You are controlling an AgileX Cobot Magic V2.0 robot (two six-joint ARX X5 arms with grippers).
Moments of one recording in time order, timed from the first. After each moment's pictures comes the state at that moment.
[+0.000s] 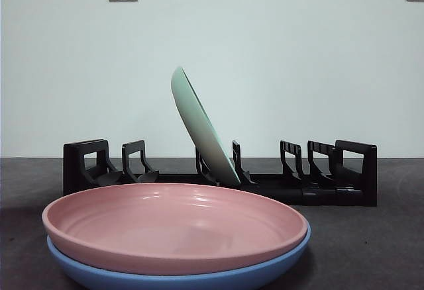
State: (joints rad) left arm -0.56 0.54 0.89 -0.70 0.08 -0.40; right arm 0.77 1.22 1.32 -0.68 -0.03 0.24
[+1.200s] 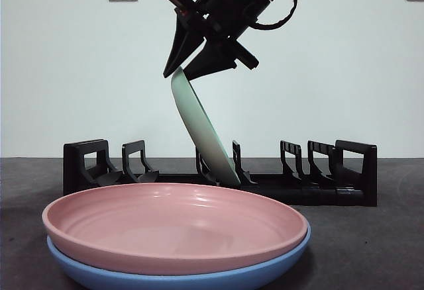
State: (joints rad) left arm -0.56 0.52 1.05 -0.98 -0.19 -0.36; right arm 0.63 1.79 1.49 -0.41 -0.39 0.24
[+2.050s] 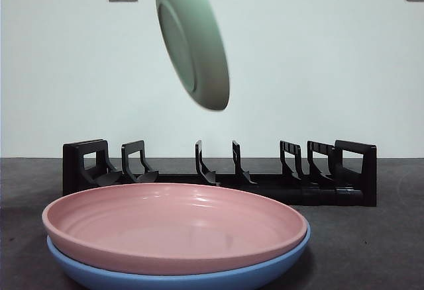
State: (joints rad) left arm -0.56 0.52 1.05 -0.98 -0.19 -0.35; right arm 0.64 1.53 1.50 -0.51 -0.57 0.28
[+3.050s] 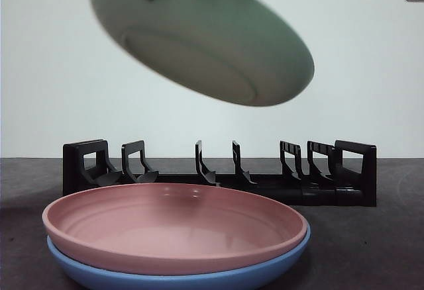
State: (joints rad) left arm -0.56 0.52 1.05 -0.98 -0.21 -0.35; right arm 1.30 1.34 1.18 -0.75 0.26 -0.04
